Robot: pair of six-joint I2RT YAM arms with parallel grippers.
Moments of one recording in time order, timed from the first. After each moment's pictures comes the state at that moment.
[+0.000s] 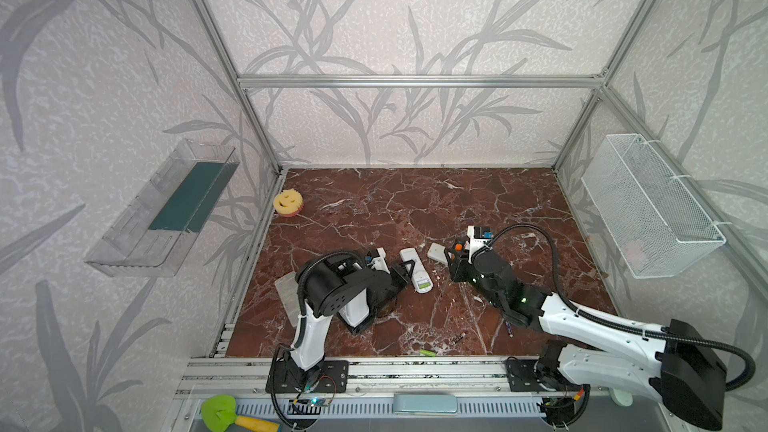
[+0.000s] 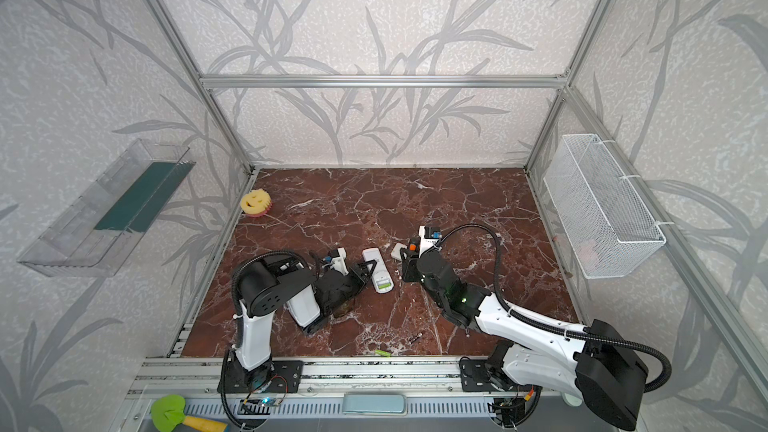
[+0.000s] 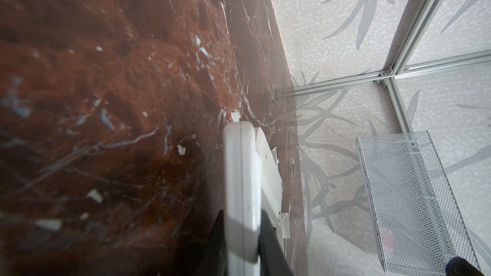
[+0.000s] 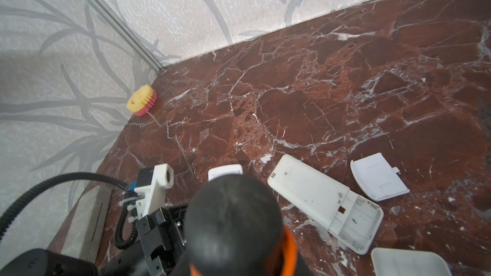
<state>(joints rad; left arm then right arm) -0.76 2.02 0.33 1.43 -0.12 -1.31 0.88 1.09 0.54 0.12 0.35 0.64</state>
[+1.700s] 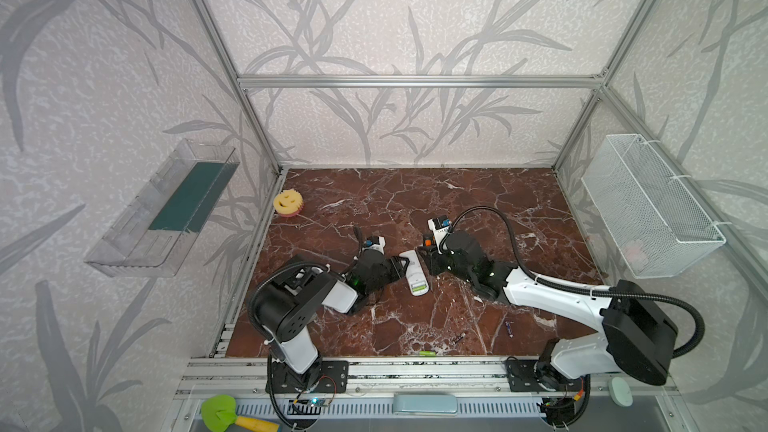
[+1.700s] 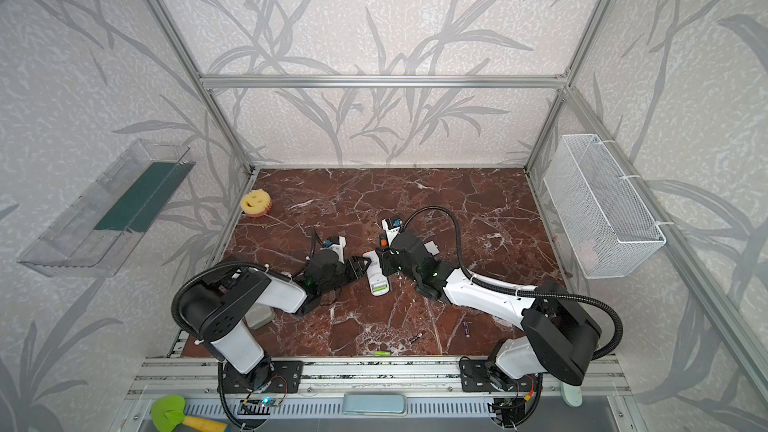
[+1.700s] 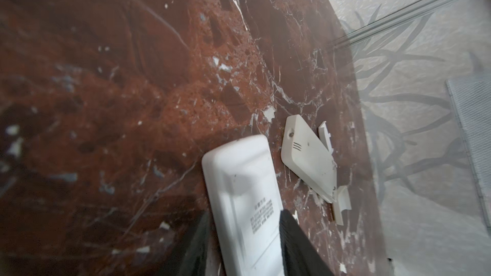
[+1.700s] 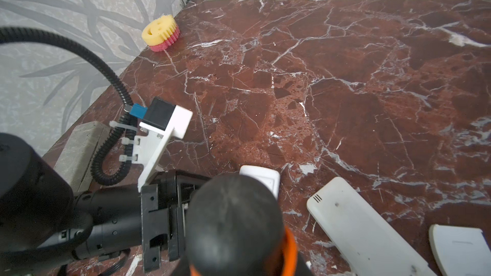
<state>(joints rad) -0.60 1.67 0.46 0.64 0.11 -0.89 0.85 1.41 0.77 0.12 0.12 0.41</state>
